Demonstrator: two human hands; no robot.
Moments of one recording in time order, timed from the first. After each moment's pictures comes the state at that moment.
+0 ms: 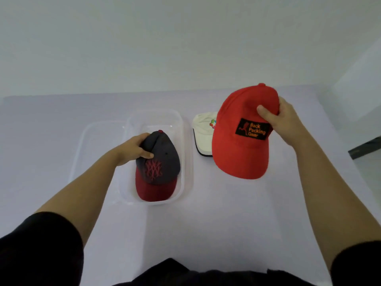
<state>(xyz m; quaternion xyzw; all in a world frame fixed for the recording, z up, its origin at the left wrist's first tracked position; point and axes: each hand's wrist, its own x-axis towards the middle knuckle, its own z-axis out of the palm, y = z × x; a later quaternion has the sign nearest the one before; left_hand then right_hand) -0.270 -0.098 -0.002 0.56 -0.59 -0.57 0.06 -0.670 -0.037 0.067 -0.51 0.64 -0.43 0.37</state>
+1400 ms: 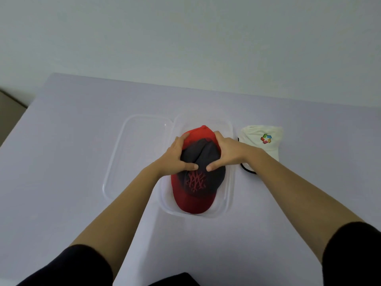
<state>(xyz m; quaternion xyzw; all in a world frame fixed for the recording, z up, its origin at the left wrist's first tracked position) -0.238 -0.093 -0.021 0.56 -0.65 -0.51 0.10 -0.456 -0.127 -0.013 -0.72 0.53 0.06 0.44</state>
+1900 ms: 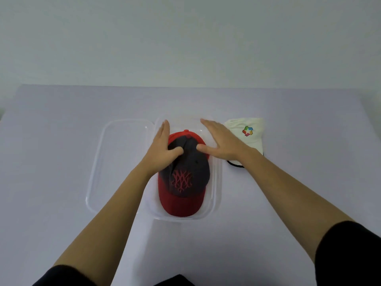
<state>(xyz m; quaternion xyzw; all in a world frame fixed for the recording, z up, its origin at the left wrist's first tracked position) -0.268 -0.103 -0.002 0.61 -0.66 -0.42 0.14 -0.488 -0.118 -0.018 -0.78 0.54 -0.07 0.30</state>
